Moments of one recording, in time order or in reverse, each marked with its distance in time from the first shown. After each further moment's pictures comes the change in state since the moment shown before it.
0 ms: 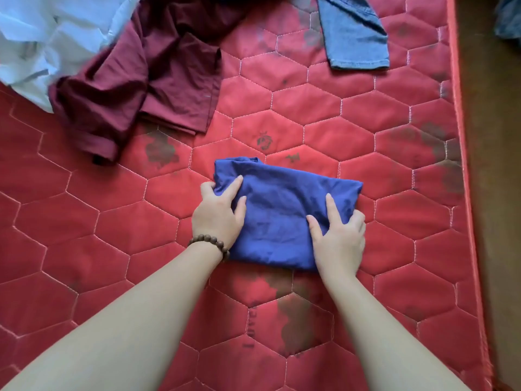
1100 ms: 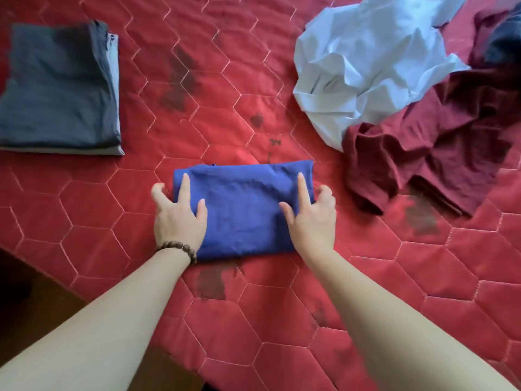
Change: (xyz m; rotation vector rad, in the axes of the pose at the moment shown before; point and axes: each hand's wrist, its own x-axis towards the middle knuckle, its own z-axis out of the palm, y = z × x) left_hand 0.010 -0.441 -0.275 0.186 0.331 -0.516; right_hand -0.148 -0.466 0.151 -0.043 -0.240 -0.632
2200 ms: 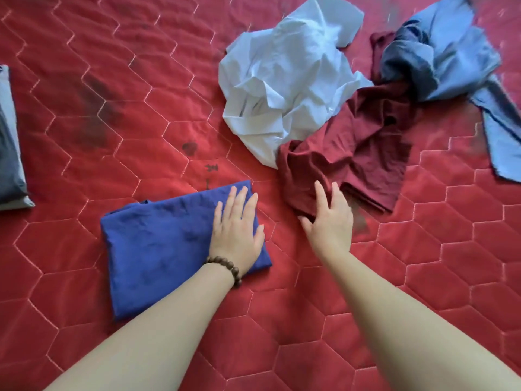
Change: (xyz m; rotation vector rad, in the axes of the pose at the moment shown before) left_hand -0.024 0.162 0.034 -0.055 -0.344 0.591; right_hand 0.032 0.102 -0.060 -0.141 0.057 0.242
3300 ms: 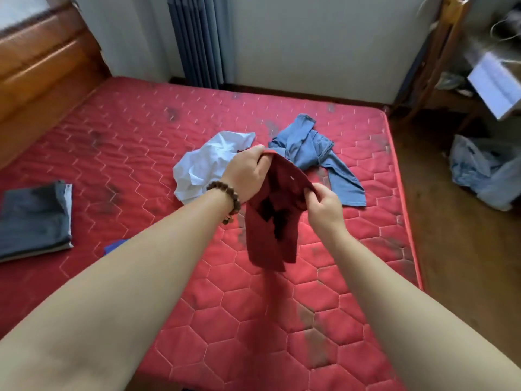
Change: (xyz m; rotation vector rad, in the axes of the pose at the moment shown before) left_hand -0.099 0.411 -0.262 -0.396 0.288 0.395; right_hand -0.156 0.216 -0.376 0.994 0.302 -0.164
